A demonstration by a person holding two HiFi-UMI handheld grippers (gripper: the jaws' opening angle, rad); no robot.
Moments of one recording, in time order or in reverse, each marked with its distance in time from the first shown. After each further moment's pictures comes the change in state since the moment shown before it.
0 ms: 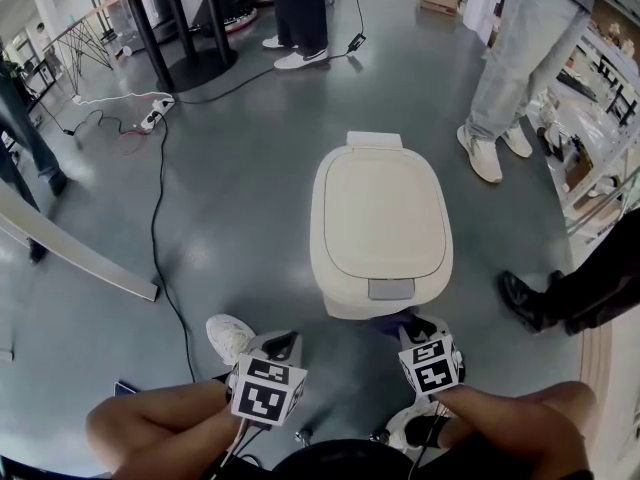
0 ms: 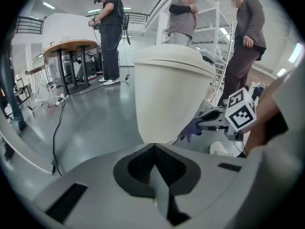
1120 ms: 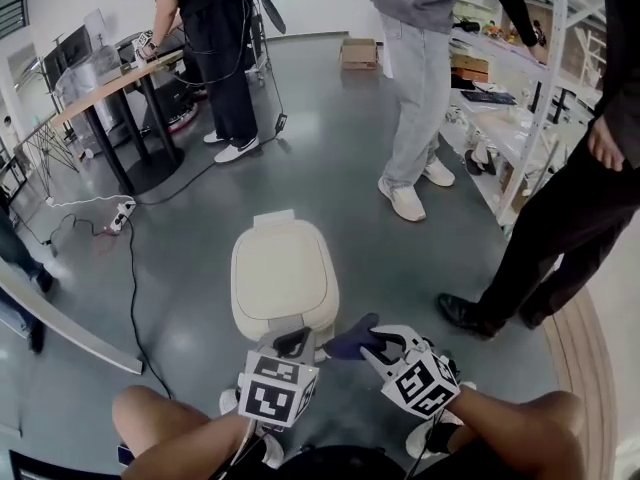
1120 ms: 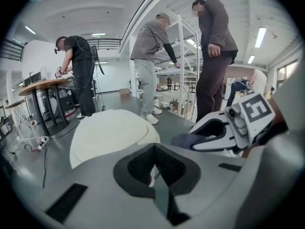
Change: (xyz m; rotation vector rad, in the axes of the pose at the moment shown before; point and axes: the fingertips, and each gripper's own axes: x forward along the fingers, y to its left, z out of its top) left arm -0.053 -0.186 0.185 0.259 -0.245 -0.104; right arm -0.197 -0.059 0.068 -0.346 -0.381 0.081
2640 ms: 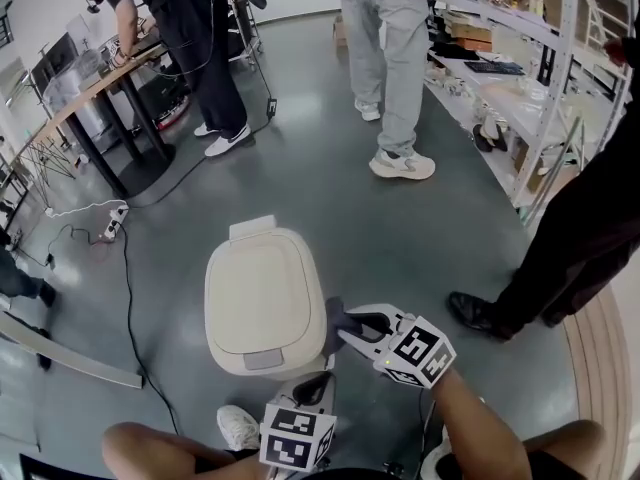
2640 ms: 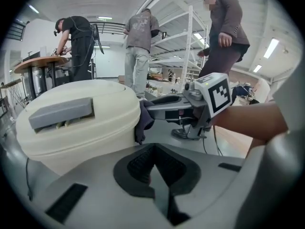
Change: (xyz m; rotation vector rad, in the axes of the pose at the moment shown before) left arm 0.079 -0.044 -0.058 -0.110 0.106 -0.067; right arm 0.087 -0.066 -0.002 0.271 -0.291 0.245
